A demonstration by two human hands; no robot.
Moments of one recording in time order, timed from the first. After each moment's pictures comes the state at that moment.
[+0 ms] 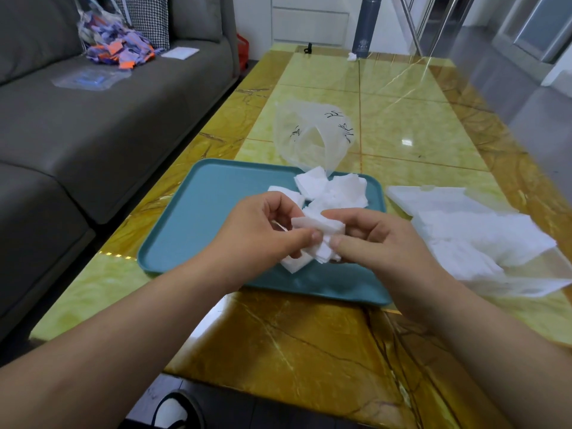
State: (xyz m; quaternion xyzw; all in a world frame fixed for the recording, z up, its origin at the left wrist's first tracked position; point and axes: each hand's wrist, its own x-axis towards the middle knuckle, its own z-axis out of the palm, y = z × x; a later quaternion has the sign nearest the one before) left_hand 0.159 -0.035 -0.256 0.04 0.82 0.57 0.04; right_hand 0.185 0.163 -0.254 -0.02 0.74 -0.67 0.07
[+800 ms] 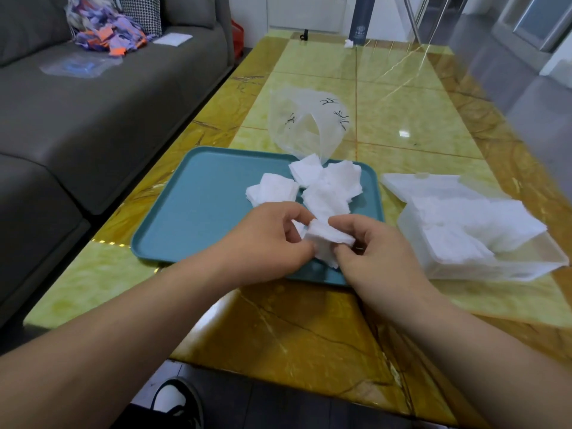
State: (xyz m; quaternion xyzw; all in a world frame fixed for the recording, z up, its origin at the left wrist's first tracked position) left_hand 0.166 -0.023 -0.266 0.11 0.90 0.41 0.10; right_hand 0.202 0.161 -0.273 -0.01 0.89 -0.45 -0.02
